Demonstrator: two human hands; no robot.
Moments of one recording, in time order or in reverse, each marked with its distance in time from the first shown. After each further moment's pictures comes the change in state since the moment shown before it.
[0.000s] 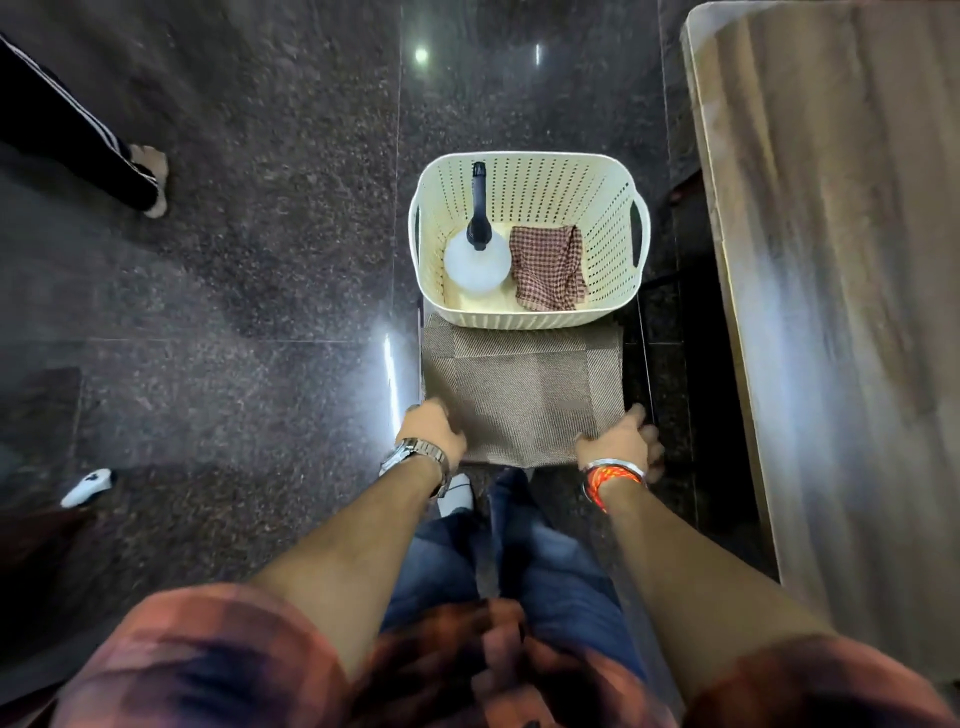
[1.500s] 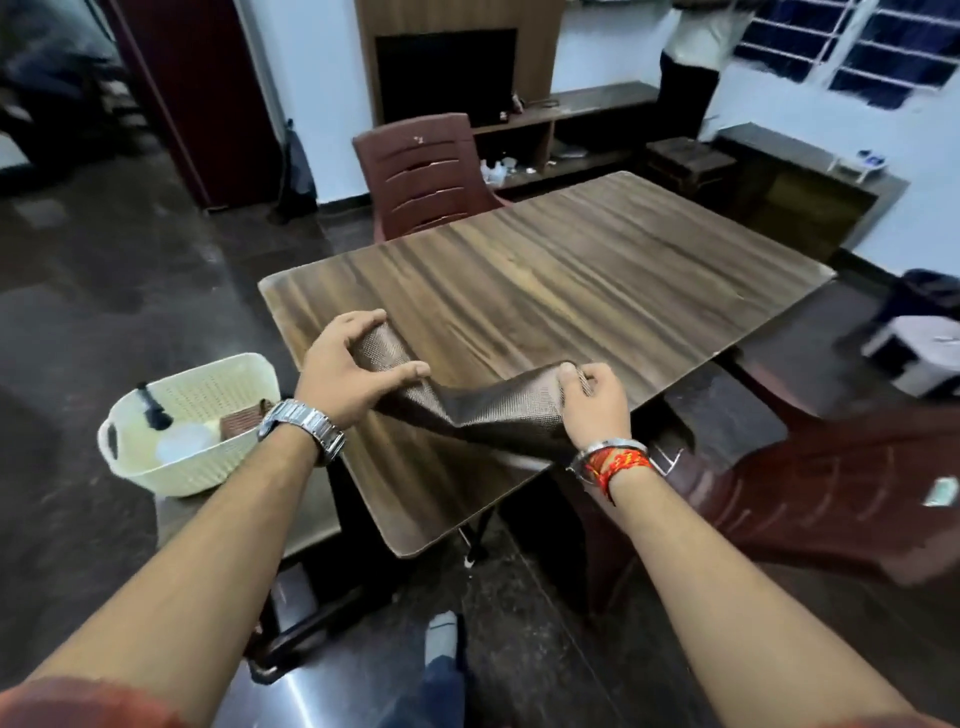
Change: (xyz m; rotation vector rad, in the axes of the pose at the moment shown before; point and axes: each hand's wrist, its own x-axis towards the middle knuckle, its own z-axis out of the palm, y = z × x) left_hand -0.354 0.281 0.067 -0.217 0.332 1.172; right_hand -0.068 0.366 -0.337 1.010 0.570 -0.262
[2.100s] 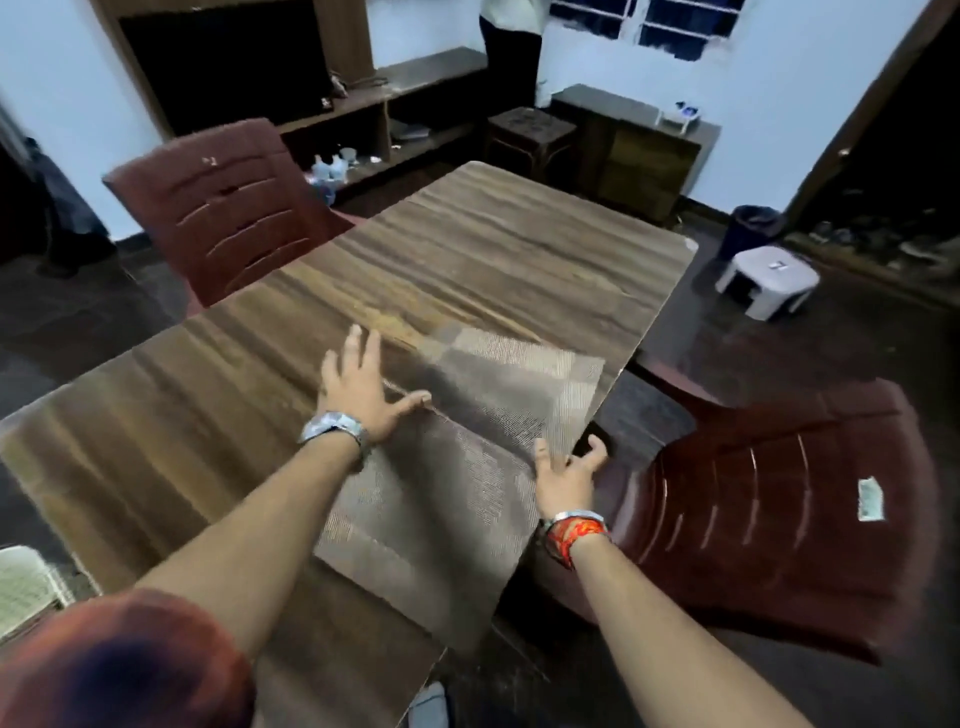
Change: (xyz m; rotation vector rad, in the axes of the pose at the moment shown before) left_hand 0.212 0.009 0.225 0.464 -0.443 0.095; right_hand 0.133 0.098 0.011 0.111 0.350 0.395
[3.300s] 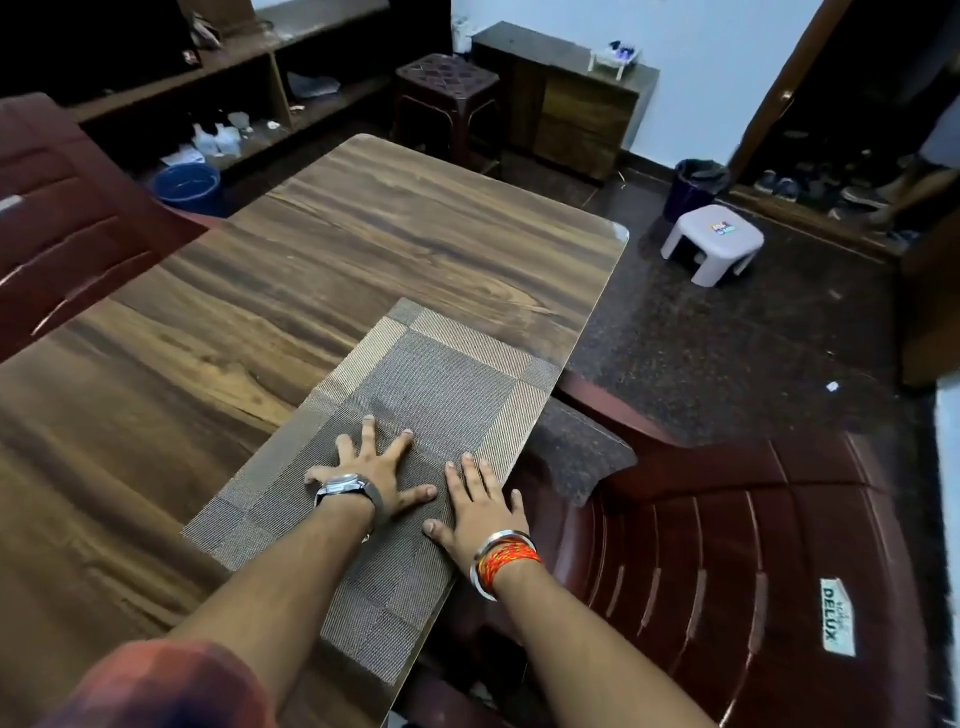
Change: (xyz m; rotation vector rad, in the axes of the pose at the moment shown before) left_hand 0.117 0.138 0.161 0.484 -0.581 0.019; right_hand 0.175 0.033 0.001 -0.998 -0.609 -0.305
